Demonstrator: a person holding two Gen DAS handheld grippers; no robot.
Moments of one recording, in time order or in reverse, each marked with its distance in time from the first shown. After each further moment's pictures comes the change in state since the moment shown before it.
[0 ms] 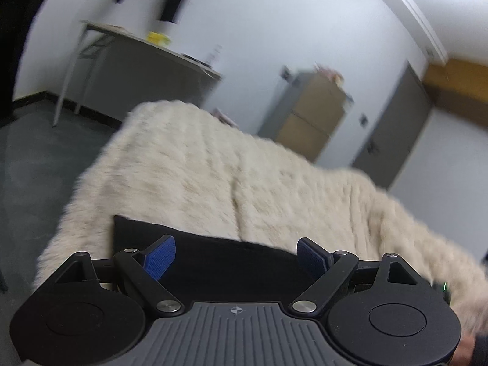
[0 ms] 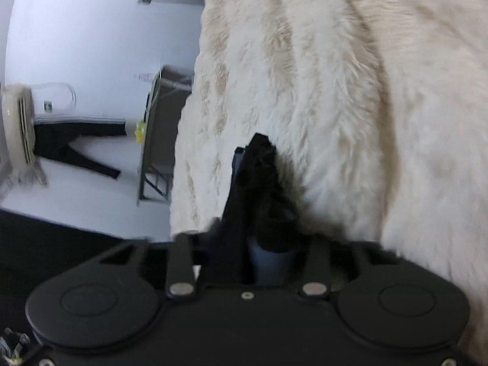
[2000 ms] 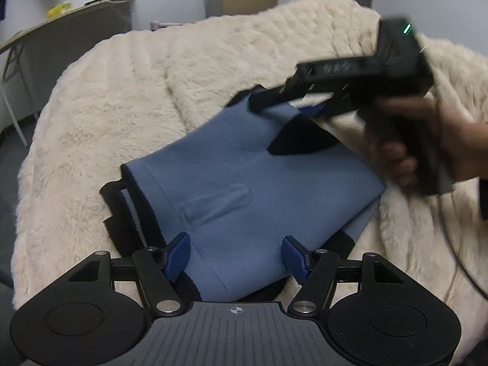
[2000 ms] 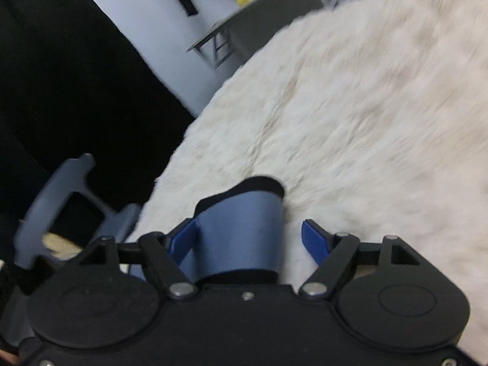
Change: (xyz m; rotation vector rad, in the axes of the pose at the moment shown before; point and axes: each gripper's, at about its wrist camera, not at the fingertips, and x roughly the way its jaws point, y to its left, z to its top) left arm 0.078 -0.055 -0.040 0.260 0.386 0.127; right arm 0.162 0.123 -0.034 -0.781 0.441 0.074
